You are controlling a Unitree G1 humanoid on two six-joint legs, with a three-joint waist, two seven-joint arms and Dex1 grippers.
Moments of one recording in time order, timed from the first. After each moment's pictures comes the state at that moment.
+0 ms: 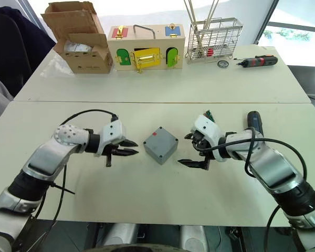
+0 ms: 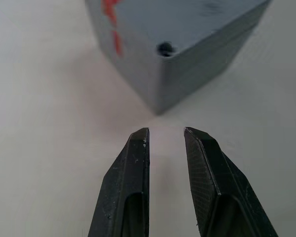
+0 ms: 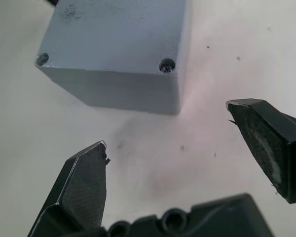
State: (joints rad) left arm -0.43 0.66 -0.29 -0.23 -0.19 0.59 -1.10; right arm -0.43 -0.90 0.32 -0.34 0.28 0.61 0.95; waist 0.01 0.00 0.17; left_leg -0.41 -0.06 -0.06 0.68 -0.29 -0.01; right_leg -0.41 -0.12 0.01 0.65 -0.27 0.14
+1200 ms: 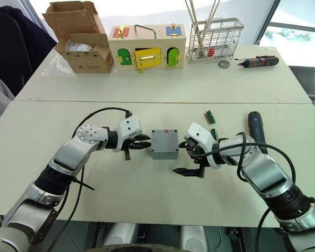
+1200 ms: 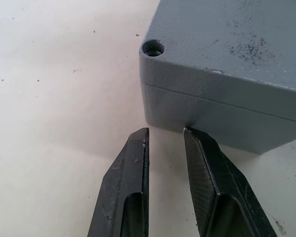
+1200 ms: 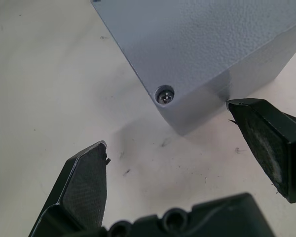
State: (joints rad) left arm -0.55 0.50 -0.35 -0.05 -0.11 0.54 -0.96; right arm -0.36 -0.85 0.25 -0.45 0.28 0.76 1.00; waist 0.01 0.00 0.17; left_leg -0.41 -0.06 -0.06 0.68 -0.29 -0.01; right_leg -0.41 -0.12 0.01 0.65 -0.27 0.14
